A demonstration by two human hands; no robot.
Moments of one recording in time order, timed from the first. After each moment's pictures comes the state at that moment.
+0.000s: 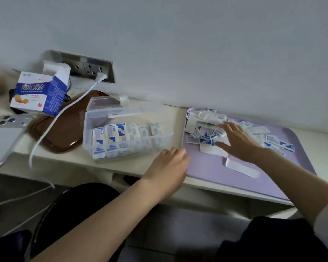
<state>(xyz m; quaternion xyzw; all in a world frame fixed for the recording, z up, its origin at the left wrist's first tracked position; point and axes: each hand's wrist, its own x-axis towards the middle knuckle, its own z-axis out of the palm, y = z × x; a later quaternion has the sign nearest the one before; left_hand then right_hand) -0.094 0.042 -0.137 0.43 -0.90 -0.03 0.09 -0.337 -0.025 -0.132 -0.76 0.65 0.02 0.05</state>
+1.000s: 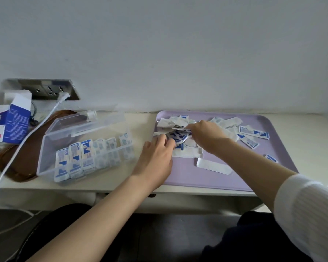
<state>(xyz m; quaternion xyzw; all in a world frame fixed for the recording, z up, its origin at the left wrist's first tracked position) -0.159 0.012 -0.131 0.48 -0.87 0.03 0.11 -0.340 -0.045 -0.132 -0.78 0.62 0.02 -0.04</state>
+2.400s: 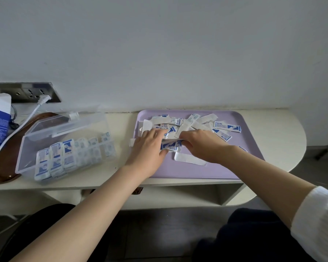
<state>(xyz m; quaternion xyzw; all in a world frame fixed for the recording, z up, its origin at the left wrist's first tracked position) -0.193 0.020 -0.118 0.50 -0.85 -0.08 0.13 -0.372 0.033 -0.102 -0.79 0.60 -0.05 0.07</state>
